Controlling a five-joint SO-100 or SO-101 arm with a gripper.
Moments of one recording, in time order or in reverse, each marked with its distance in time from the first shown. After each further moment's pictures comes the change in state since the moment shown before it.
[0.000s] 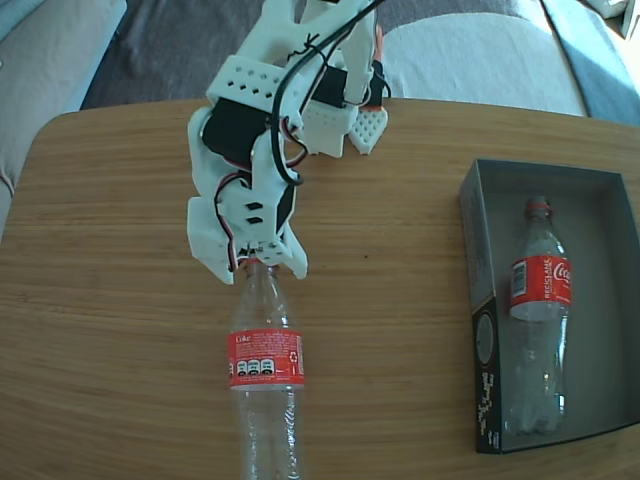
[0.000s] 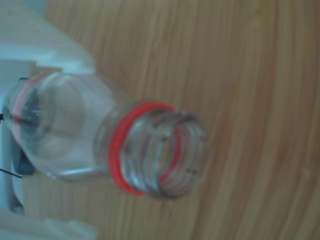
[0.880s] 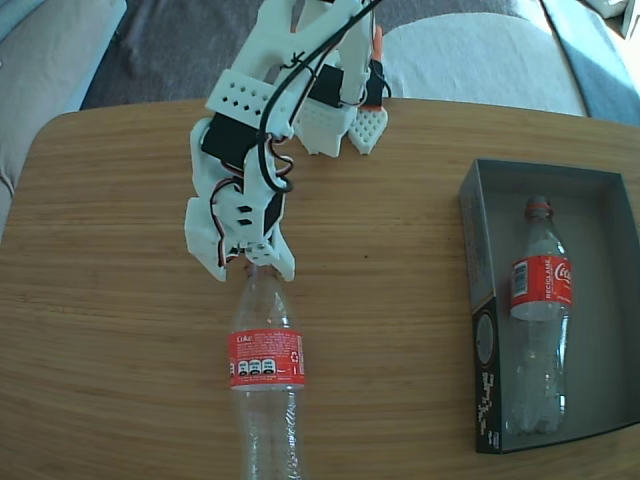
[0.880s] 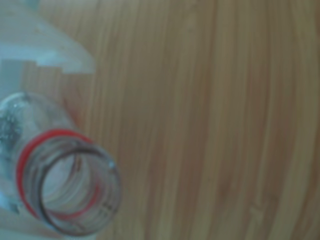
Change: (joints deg) arm 4.6 0.0 11.0 -12.7 0.0
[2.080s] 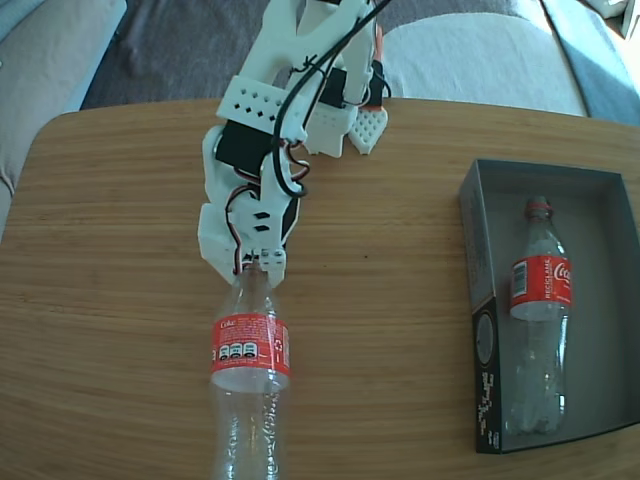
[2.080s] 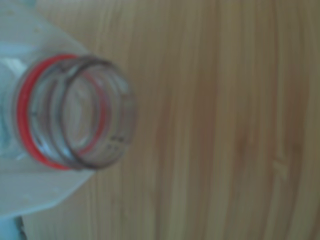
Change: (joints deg) arm -3.6 -0.1 -0.2 0.3 4.5
